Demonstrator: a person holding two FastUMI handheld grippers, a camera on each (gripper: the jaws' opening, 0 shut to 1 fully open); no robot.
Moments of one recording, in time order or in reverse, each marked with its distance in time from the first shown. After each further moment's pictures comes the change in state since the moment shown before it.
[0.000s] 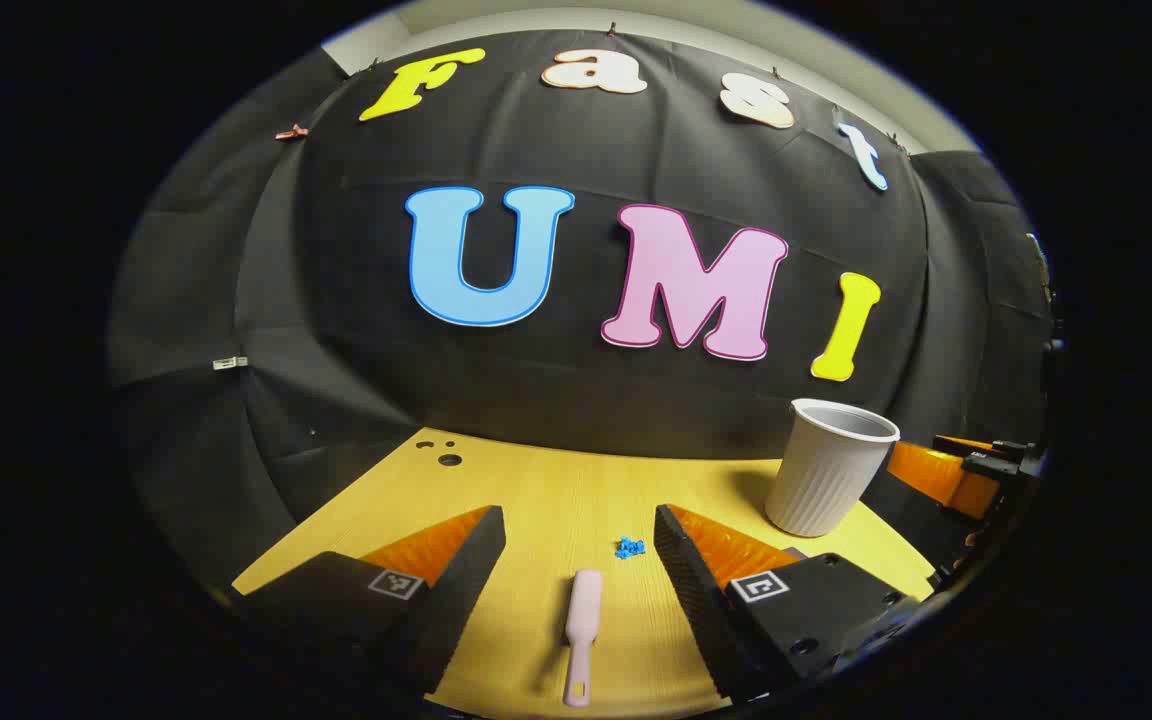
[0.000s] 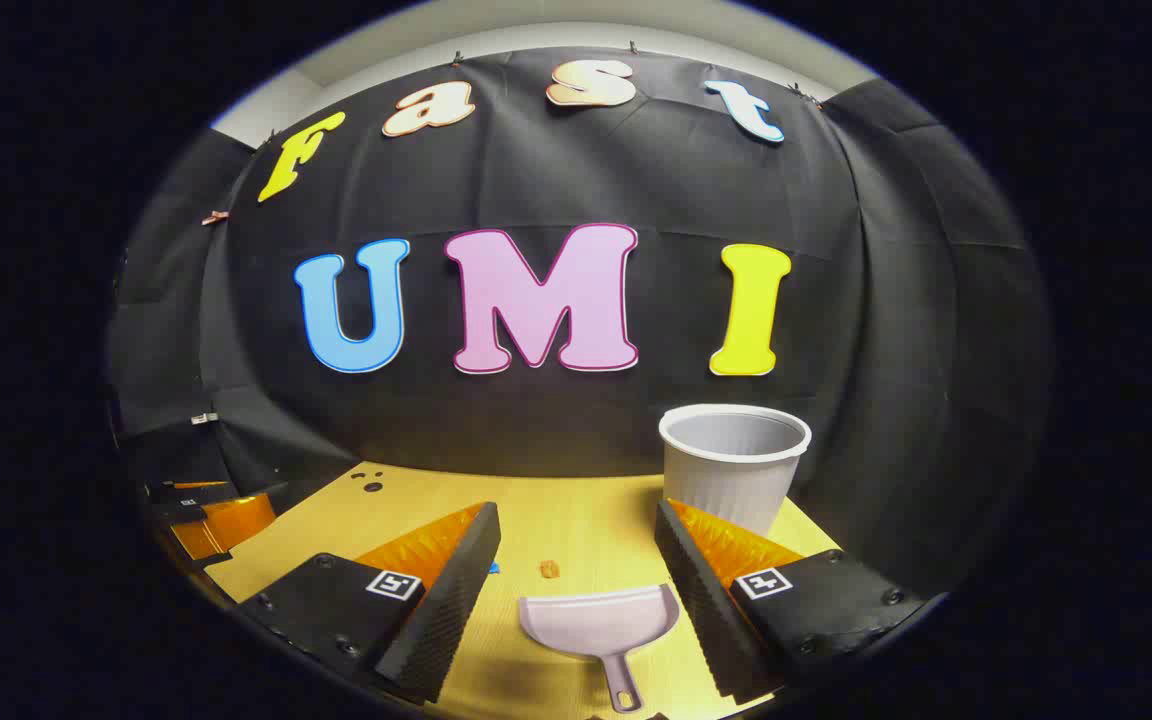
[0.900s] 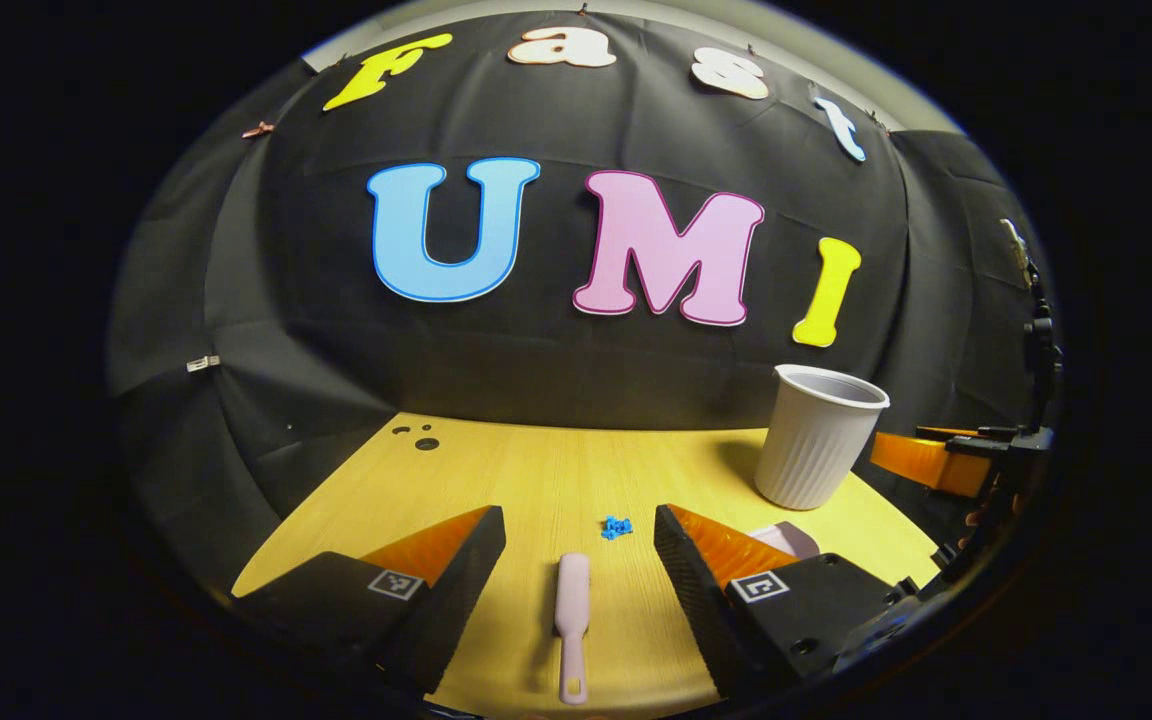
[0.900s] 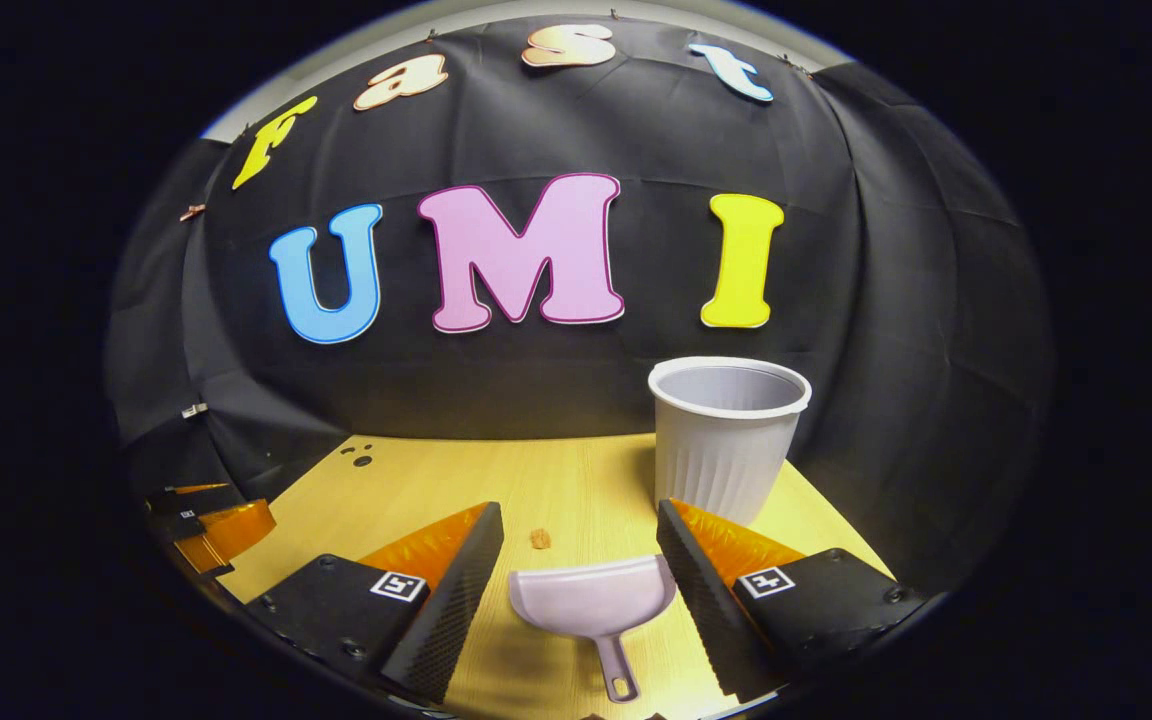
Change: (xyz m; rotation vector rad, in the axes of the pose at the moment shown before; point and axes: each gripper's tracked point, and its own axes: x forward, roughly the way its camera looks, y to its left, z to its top) left arm 0.016 -0.015 -0.027 0.048 0.082 -0.061; right arm 0.013 -0.007 -0.033 0.014 0.137 -0.009
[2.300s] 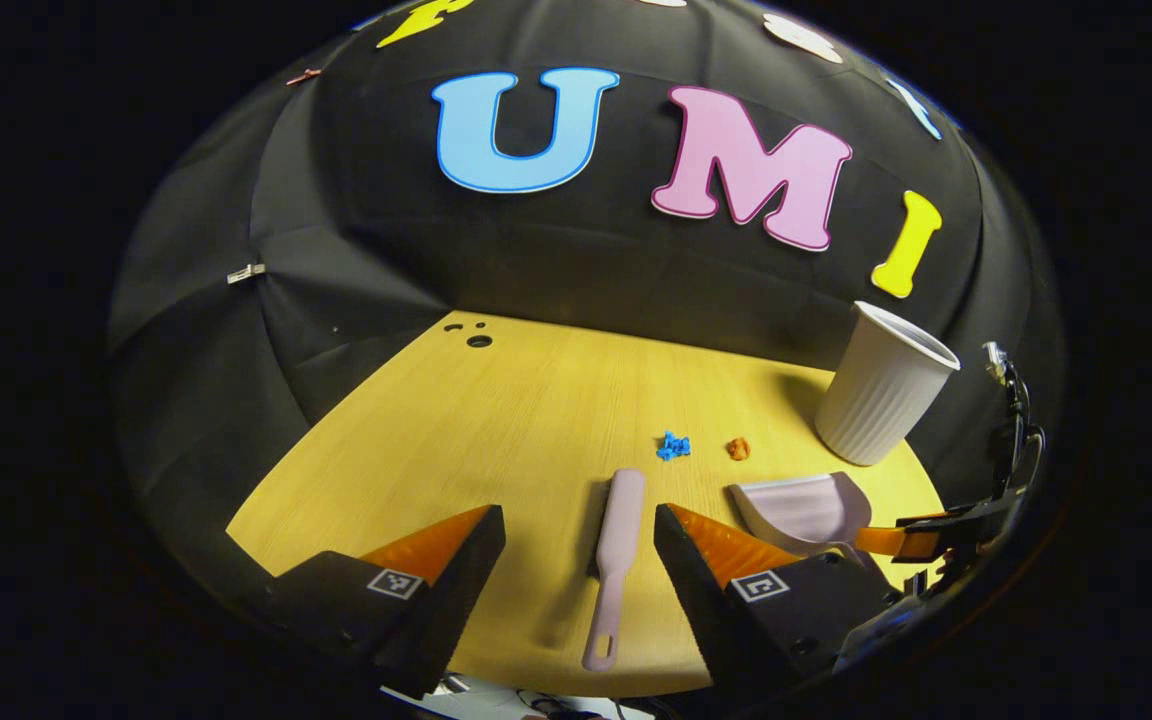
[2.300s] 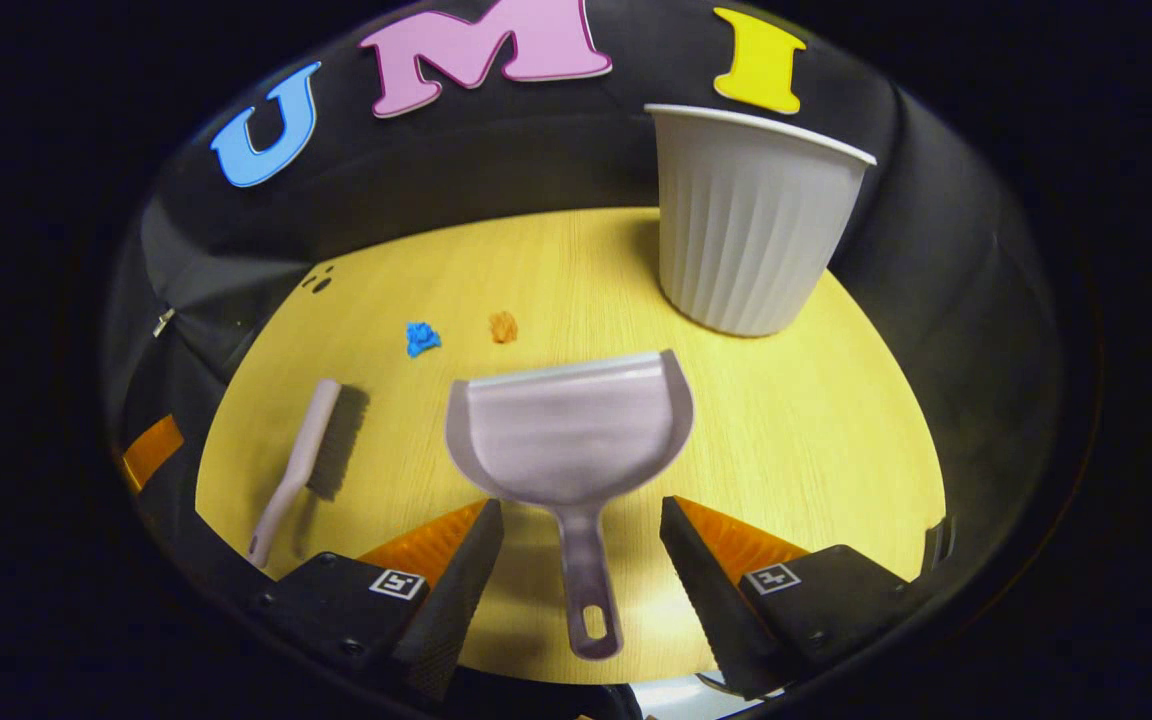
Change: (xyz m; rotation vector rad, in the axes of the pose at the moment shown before) left arm 0.010 0.041 -0.089 -0.111 0.276 0.185; right arm 0.042 -0.037 -0.214 0.023 0.671 0.006
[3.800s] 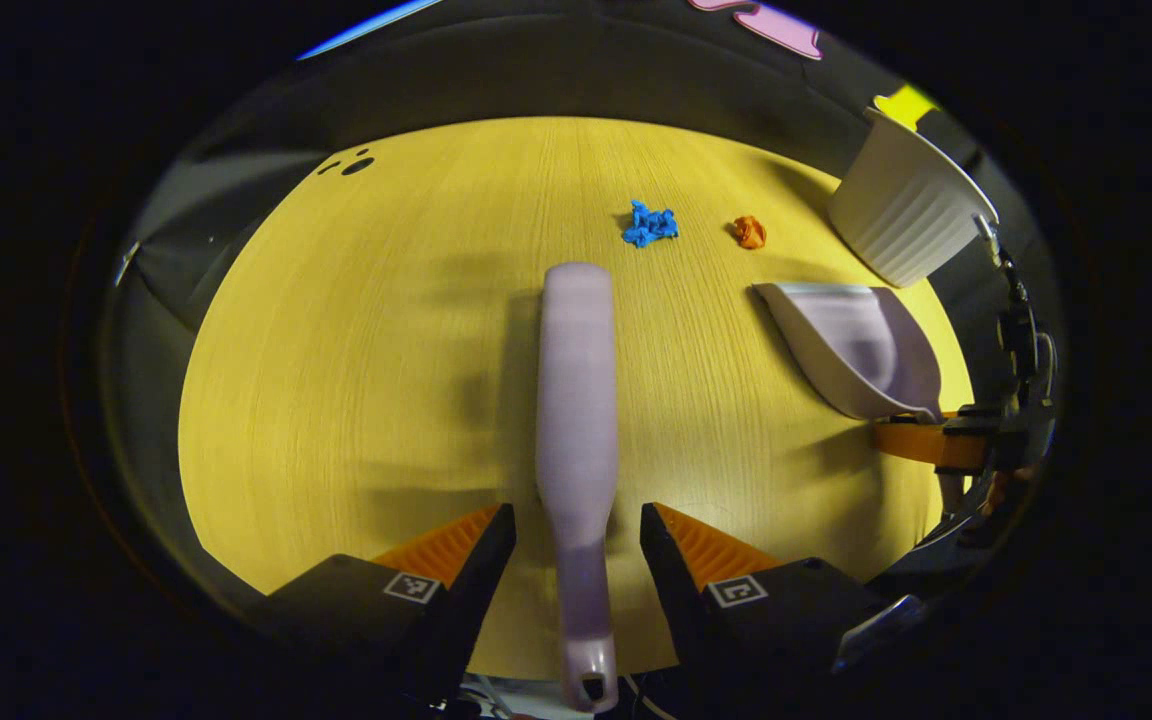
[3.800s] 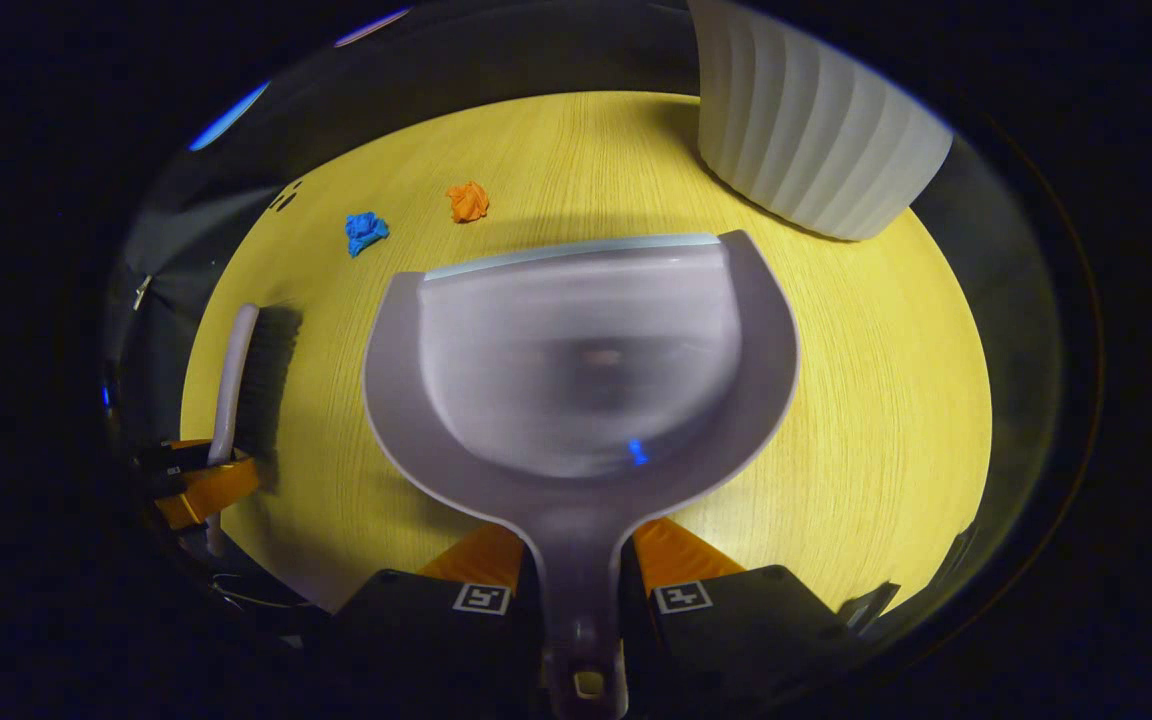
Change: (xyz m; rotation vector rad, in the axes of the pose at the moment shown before) left arm 0.100 -0.031 -0.134 0.203 0.632 -0.117; right arm 0.069 -0.006 -0.039 -0.032 0.294 0.029
